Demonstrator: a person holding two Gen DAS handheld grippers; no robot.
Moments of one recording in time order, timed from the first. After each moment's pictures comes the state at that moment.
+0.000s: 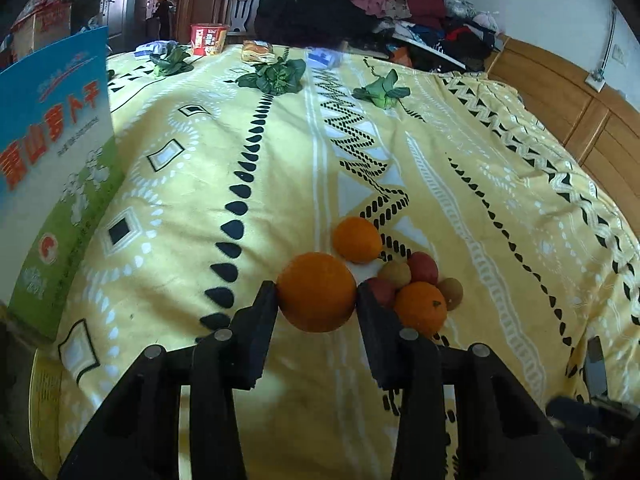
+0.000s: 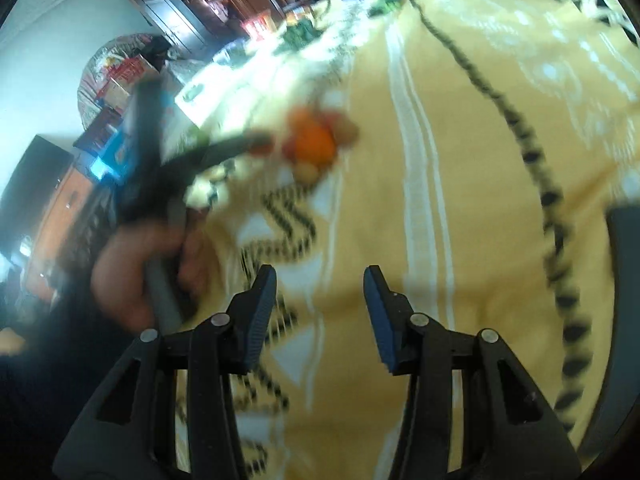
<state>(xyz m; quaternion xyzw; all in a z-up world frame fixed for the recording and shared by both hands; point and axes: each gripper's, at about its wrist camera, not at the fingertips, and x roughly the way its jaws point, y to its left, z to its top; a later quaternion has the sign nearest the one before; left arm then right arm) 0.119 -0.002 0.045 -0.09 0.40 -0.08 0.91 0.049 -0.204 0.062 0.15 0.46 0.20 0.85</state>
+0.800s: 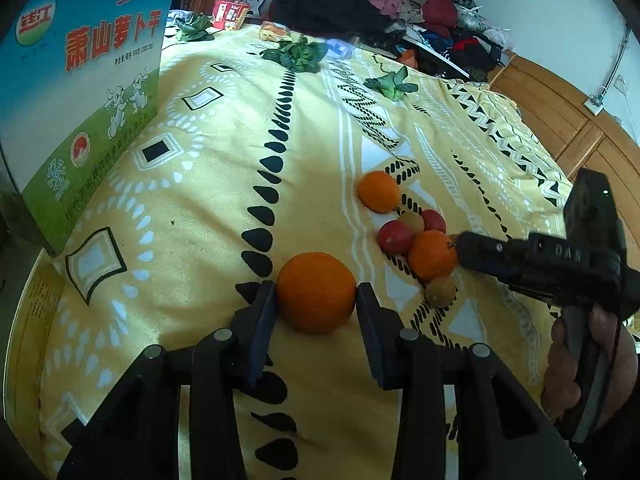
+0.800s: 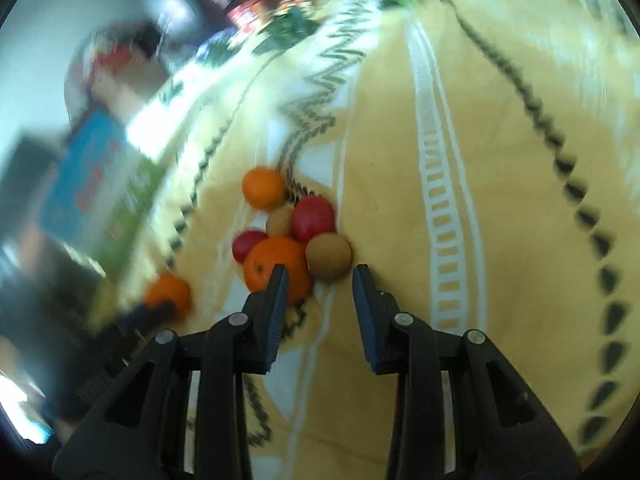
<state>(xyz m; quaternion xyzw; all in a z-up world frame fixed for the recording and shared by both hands) 0.085 0.027 0.018 -0.14 0.42 -0.09 0.89 0.181 -0.202 0.017 0.21 0.50 0.20 0.82</state>
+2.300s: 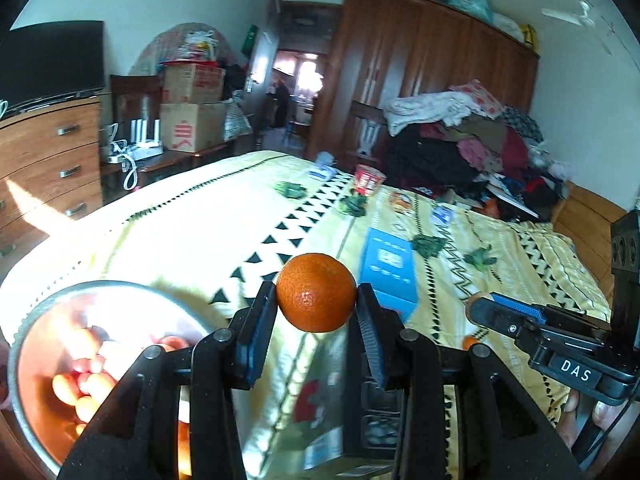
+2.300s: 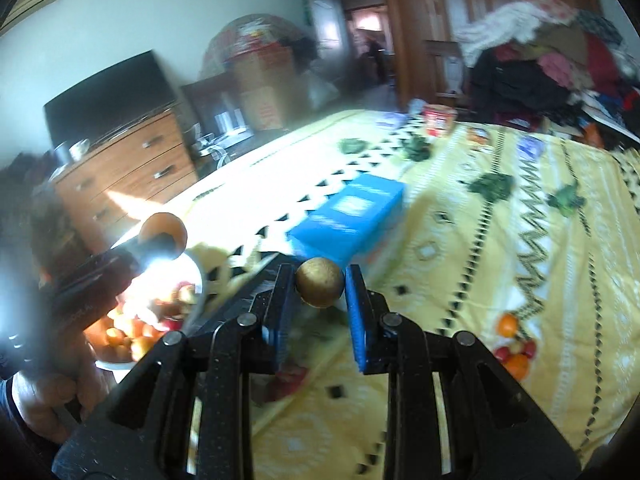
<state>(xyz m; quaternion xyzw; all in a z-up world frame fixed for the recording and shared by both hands) -0.119 0.262 0.238 -0.15 0.22 0.13 0.95 0.018 0.093 0.223 -0.06 0.32 0.38 0.87</state>
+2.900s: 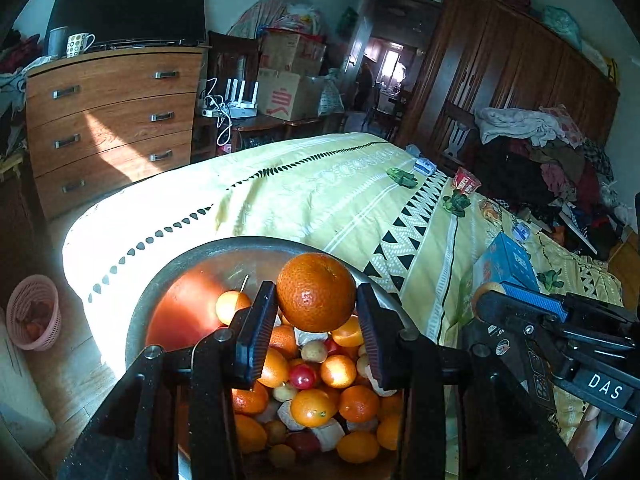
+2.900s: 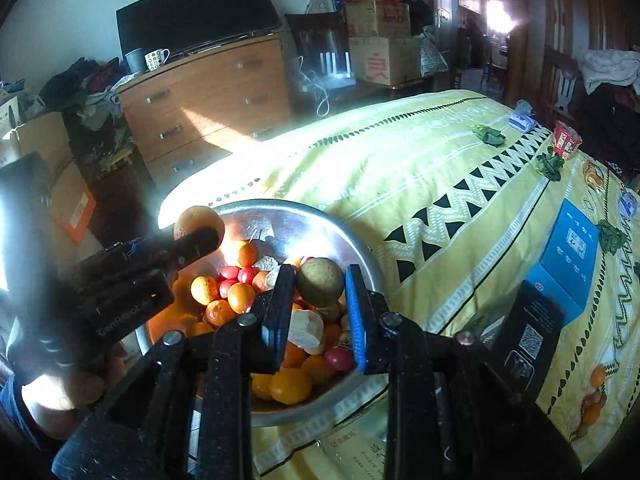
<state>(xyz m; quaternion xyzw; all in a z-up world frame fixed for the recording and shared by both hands) -0.201 0.397 0.182 -0.22 0.25 0.24 0.91 -0.052 0.271 0.196 -0.16 0.35 0.47 0.79</state>
